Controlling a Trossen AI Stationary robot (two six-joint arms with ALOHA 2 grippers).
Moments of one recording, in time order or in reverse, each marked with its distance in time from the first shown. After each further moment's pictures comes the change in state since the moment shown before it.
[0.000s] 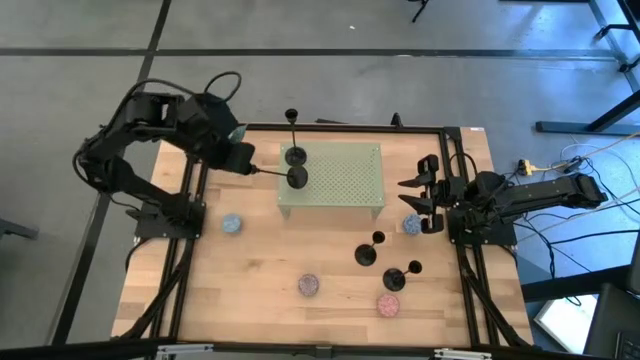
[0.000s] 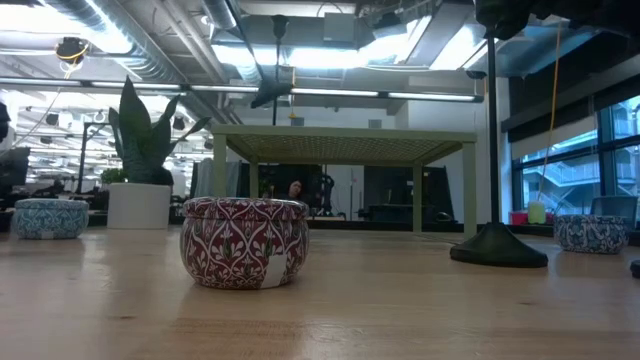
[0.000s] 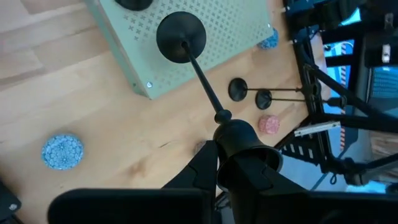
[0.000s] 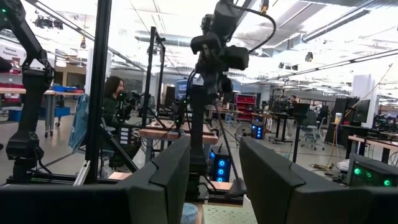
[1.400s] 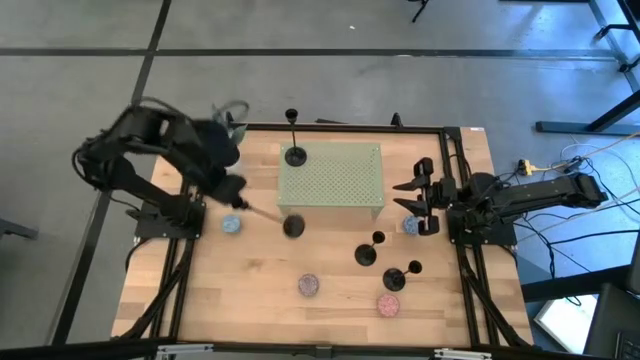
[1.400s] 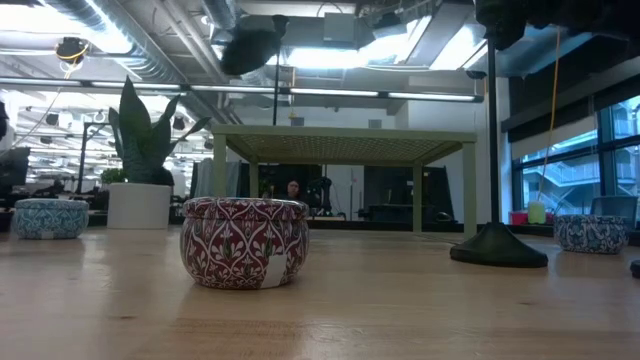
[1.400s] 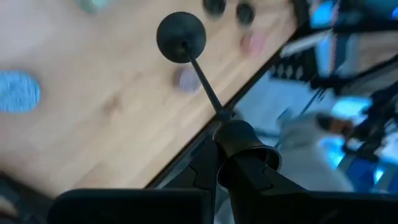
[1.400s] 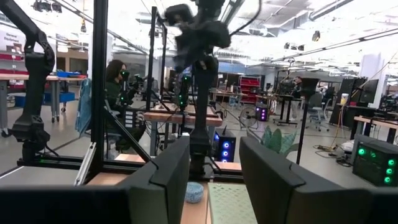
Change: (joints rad) left arm -0.227 -0.011 -0.035 0.003 0.164 -0.073; right arm 0.000 0.024 0.000 -0.060 -0.003 0.030
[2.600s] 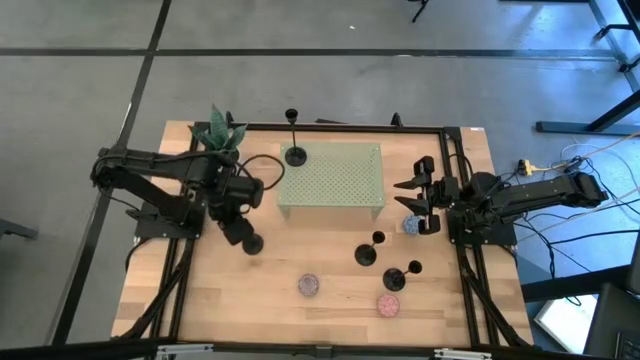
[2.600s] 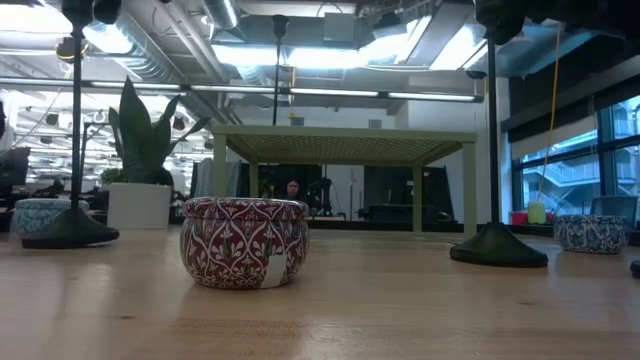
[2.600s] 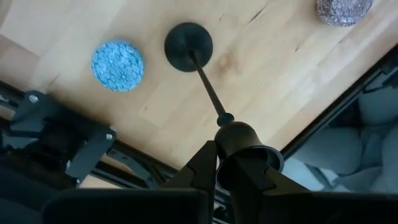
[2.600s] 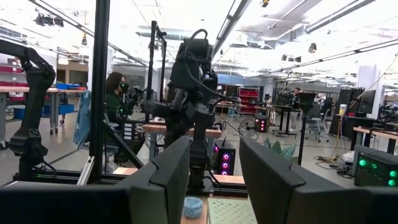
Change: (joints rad) left arm -0.077 0.006 -0.519 -0.002 -0.056 0.297; right arm 0.000 0.020 0.000 0.077 0.000 -0.003
